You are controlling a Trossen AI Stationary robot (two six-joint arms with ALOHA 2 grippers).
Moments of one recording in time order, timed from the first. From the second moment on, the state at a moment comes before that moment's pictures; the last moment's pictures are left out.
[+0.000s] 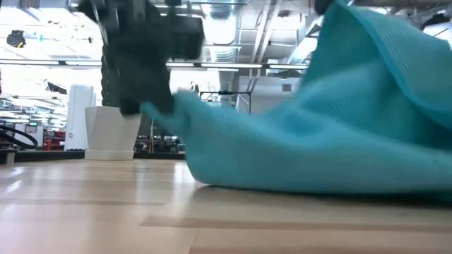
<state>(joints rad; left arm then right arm) -0.28 1.67 0.99 -0.23 0.17 -0.72 0.52 1.82 1.72 -1.19 0.24 1.29</state>
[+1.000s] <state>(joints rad) -0.20 0.73 0.99 -0.85 -0.24 -0.99 0.26 1.56 1.73 -0.85 0.58 0.51</state>
